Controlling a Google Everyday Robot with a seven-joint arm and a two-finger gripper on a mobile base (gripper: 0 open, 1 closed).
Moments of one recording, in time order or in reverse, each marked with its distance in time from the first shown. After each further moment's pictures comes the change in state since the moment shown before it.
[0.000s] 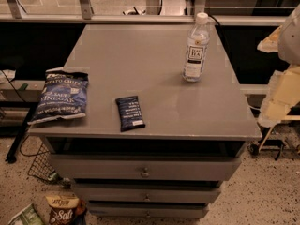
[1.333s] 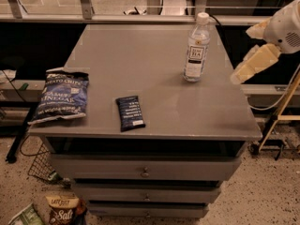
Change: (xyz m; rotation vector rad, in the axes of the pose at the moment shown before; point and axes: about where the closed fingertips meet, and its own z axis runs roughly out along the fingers) arm -0.012 -0.124 0.061 0.051 -0.391 0.184
